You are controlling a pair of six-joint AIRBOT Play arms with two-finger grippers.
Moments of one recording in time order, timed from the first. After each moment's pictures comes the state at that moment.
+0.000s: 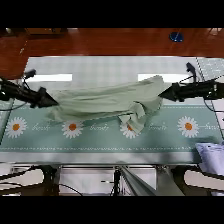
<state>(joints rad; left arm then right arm) 0.35 -1.41 1.13 0.80 -1.55 -1.18 -0.28 -1.40 1.04 -0.62 1.31 1.05</state>
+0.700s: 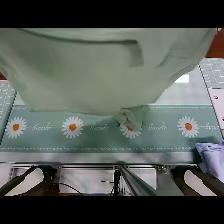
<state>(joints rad) 0.44 -1.10 2.00 0.58 -1.48 -1.34 -0.28 -1.04 1.73 -0.60 1.14 1.22</state>
